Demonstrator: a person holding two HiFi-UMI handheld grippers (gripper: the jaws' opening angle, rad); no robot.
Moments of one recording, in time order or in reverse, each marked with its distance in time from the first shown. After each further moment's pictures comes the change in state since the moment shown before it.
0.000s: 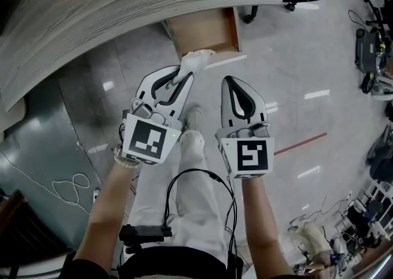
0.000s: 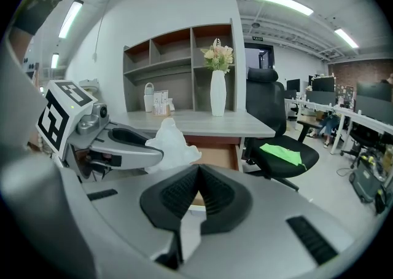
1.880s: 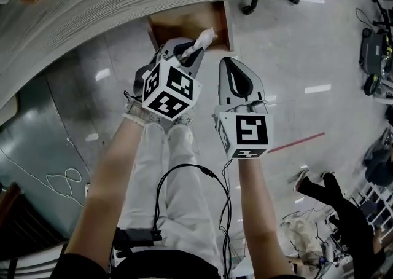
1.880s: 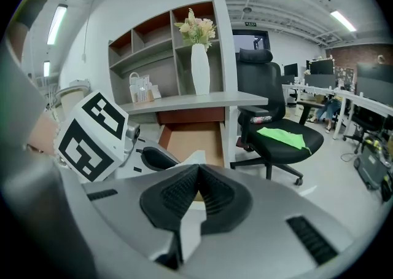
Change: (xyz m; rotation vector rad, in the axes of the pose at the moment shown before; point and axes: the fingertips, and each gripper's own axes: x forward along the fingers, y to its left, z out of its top) left arm 0.148 0.001 -0.085 0.072 0.354 -0.068; right arm 0.062 -0.061 -0.060 0.097 0.092 0.010
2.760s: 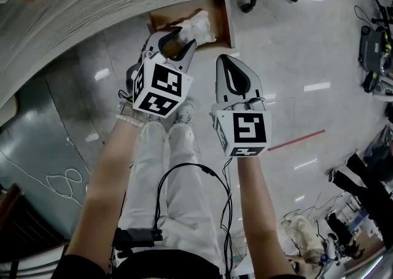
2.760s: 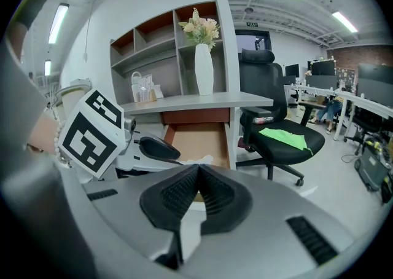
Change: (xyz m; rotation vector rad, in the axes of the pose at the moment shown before) left arm -0.023 0.033 0.000 -0.044 -0.074 0.122; right arm 0.000 0.012 0.001 -0.010 0.000 0.005
